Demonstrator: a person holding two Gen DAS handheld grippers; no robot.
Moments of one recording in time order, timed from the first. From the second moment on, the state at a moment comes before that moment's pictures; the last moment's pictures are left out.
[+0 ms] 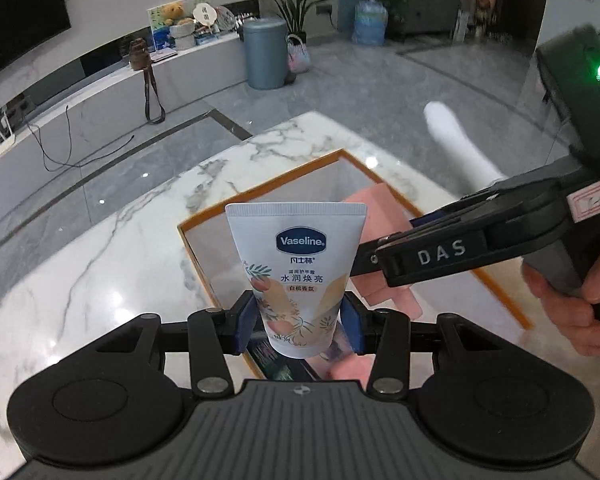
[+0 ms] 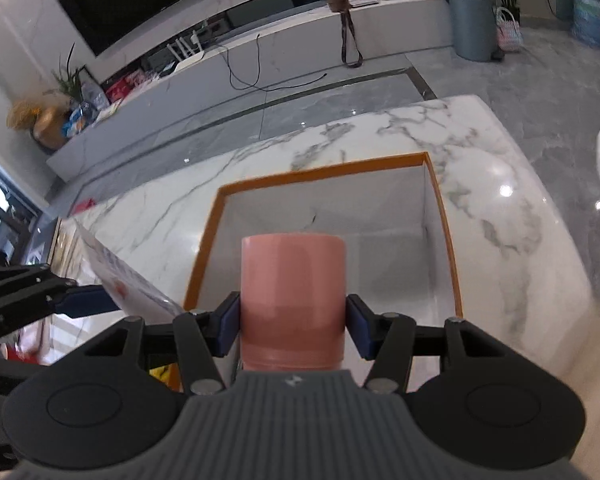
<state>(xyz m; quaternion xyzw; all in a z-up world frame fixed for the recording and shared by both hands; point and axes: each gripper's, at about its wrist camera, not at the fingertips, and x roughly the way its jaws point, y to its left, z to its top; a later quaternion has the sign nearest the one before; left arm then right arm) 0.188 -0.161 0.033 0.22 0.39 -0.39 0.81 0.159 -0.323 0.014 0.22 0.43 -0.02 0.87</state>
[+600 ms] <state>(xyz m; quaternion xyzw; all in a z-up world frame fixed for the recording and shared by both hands) 0.266 -0.213 -0.051 0.34 0.39 -0.37 0.77 0.262 -0.359 -0.077 0.32 0.47 -0.01 0.83</state>
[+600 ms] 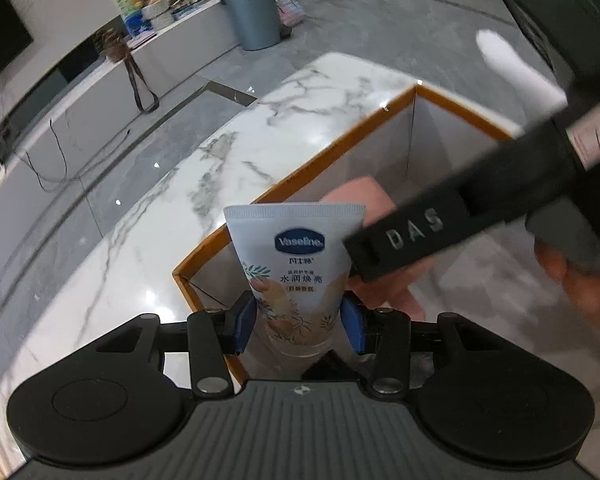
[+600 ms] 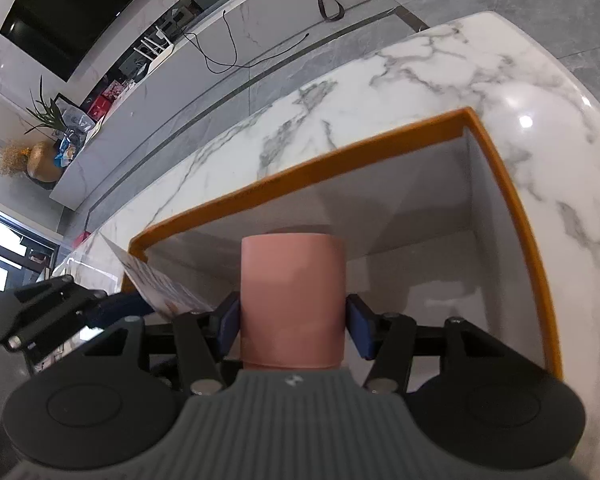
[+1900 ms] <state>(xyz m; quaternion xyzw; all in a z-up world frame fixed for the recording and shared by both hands) 0.265 -0.178 -0.014 0.24 0.42 -0.39 0.79 0.267 -0.338 -0.090 0.31 0.46 0.01 0.83</state>
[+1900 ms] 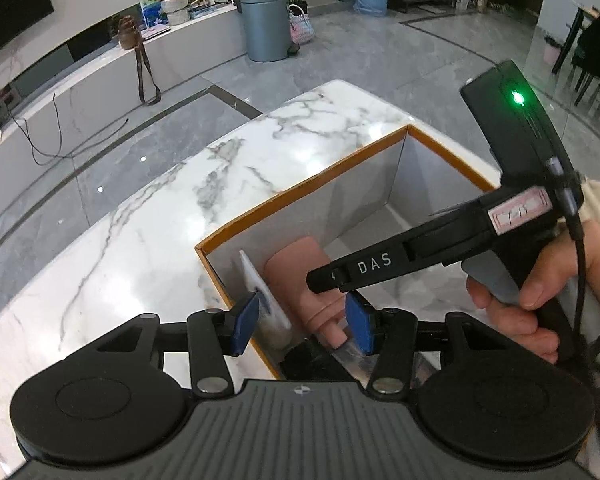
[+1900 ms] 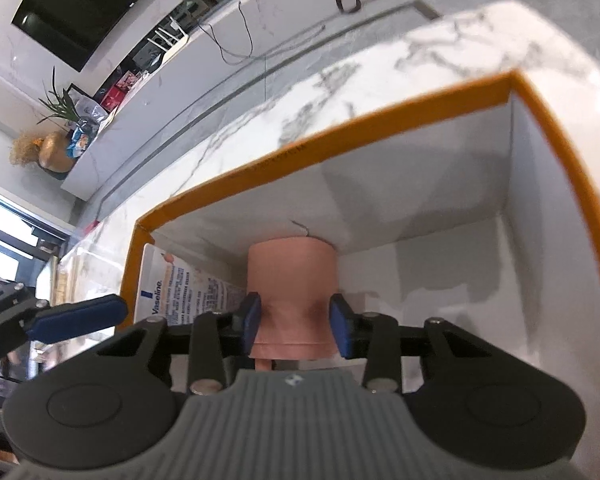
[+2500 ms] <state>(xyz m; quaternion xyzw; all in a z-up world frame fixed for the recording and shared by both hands) 0.227 -0.078 0.052 0.15 0.38 -0.35 0.84 0.195 -0.263 -0.019 0.17 0.36 0.03 0.91</state>
